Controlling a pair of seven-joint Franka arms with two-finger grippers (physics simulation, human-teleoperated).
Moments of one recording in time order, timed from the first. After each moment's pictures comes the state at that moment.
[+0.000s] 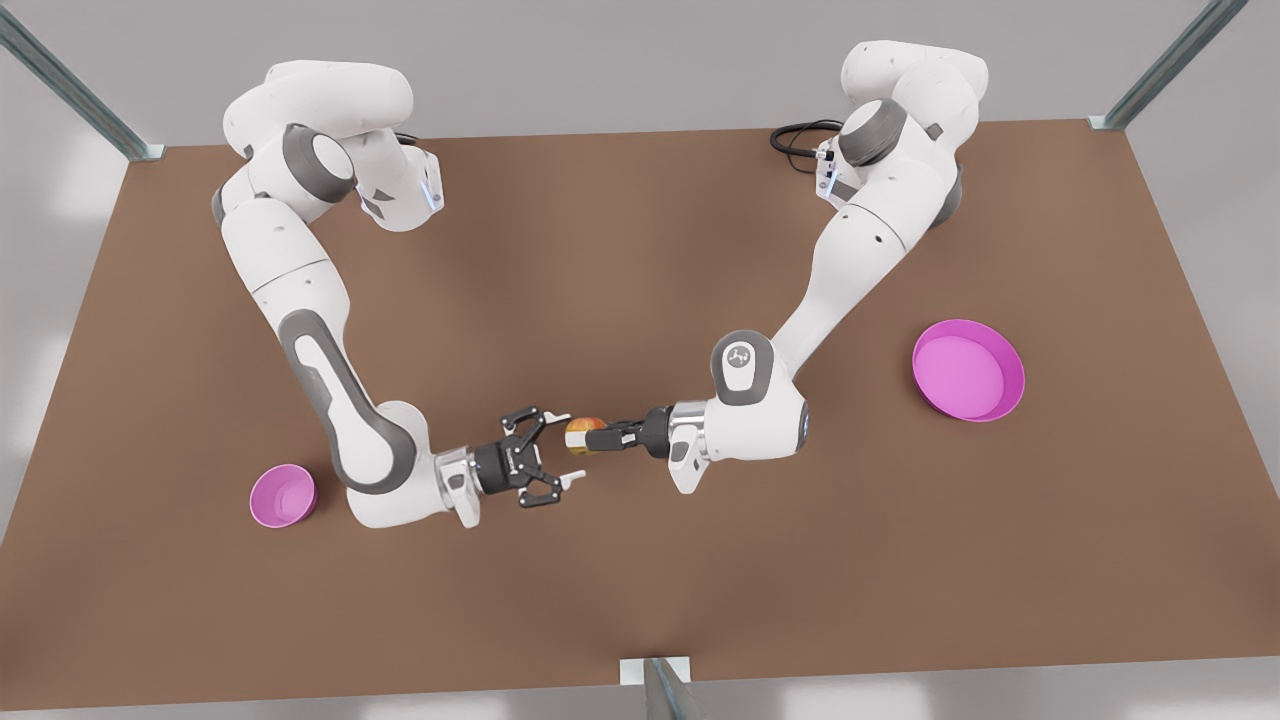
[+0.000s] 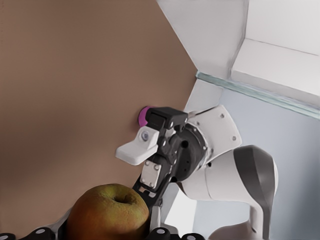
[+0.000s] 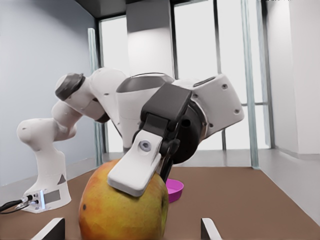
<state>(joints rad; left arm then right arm) -0.23 1.04 -0.68 -1.04 -0.78 2.36 -0.32 -0.10 0.98 0.55 -1.28 1.19 1.80 -2.07</state>
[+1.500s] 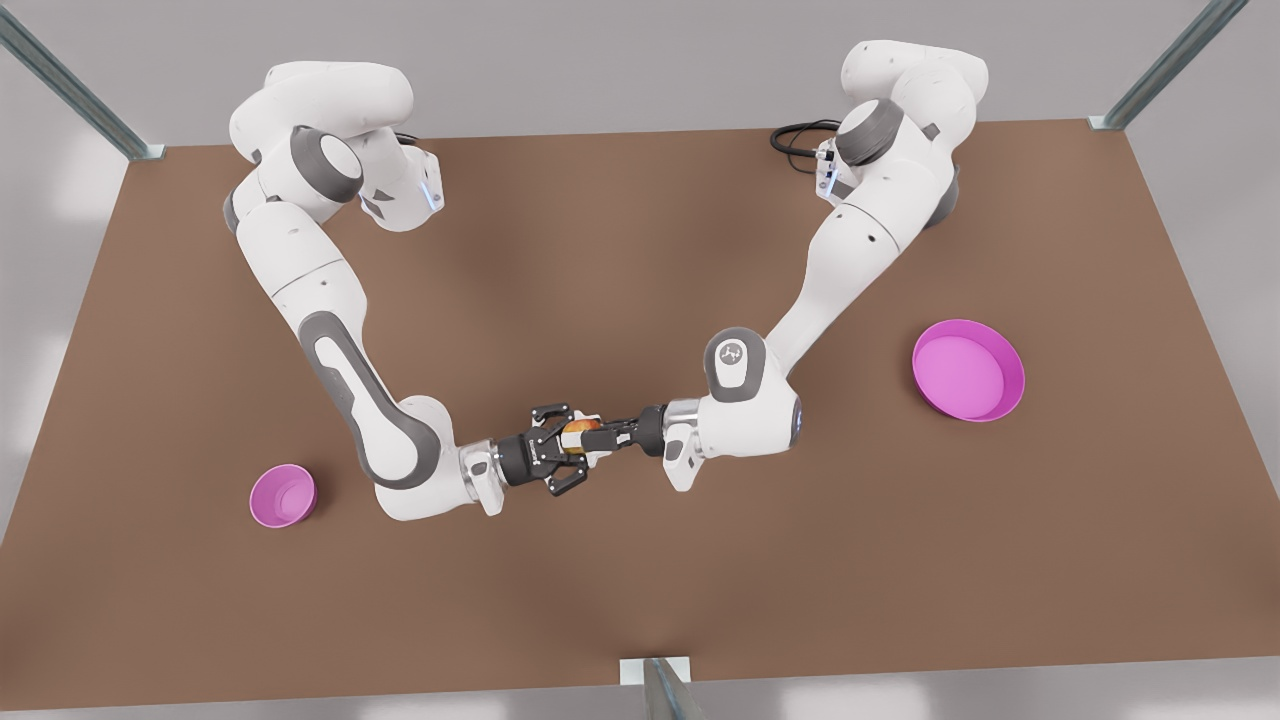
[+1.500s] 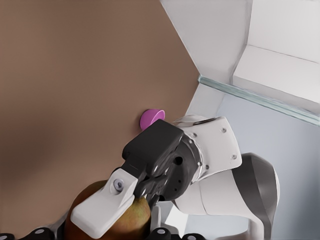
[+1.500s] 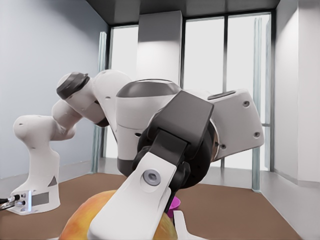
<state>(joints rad) -0.25 1.04 -0.68 -1.04 -0.78 2.40 -0.34 -0.07 1.00 0.58 -1.28 1.24 1.83 -2.20</state>
